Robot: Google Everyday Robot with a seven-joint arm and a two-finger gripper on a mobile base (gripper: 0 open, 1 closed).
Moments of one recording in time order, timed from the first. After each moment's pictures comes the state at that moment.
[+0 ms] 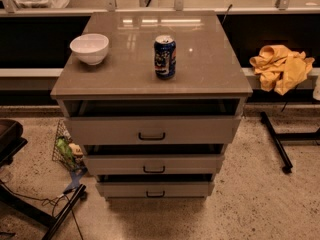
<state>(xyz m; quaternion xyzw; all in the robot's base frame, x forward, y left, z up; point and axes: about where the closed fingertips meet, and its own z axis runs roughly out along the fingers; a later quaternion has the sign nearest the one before) 0.420 -0.232 1.085 -0.58 0.74 -0.26 0.19</state>
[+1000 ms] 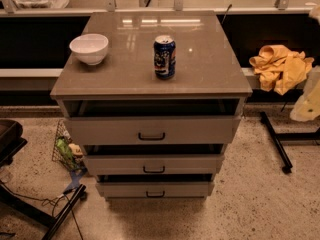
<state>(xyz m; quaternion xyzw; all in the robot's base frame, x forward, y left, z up) 0.453 -0.255 1.008 -0.57 0.76 -0.17 0.26</state>
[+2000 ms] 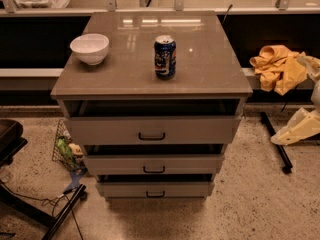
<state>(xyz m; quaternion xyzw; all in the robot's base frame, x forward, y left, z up) 0.479 -0.277 0.905 -0.55 0.73 -0.07 0.39</state>
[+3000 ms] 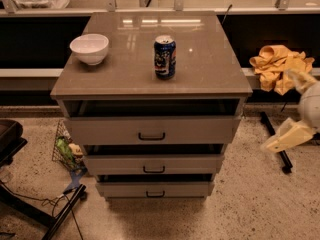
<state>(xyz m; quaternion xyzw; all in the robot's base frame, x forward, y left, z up) 0.480 -0.266 0.878 -0.55 0.73 -0.04 0.40</state>
